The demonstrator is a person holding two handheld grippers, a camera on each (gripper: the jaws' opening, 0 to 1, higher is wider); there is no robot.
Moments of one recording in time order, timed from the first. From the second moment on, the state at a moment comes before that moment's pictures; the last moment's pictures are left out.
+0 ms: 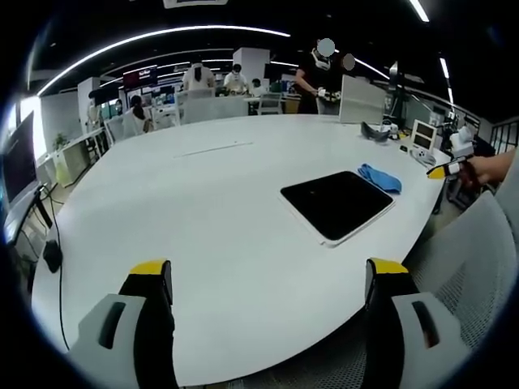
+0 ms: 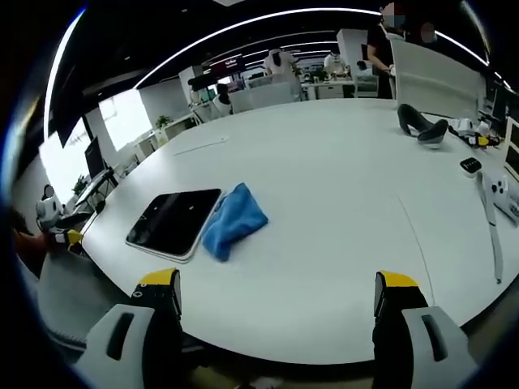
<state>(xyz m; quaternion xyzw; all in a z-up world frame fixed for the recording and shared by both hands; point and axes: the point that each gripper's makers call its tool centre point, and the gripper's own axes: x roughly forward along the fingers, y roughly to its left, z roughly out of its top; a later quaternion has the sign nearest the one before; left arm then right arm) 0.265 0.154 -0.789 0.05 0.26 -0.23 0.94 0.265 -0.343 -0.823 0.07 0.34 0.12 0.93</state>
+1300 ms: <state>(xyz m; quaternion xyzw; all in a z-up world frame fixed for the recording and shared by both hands) 0.266 0.153 -0.792 0.05 0.26 -0.23 0.94 0.369 -0.254 -0.835 -0.05 0.38 0.19 0.90</state>
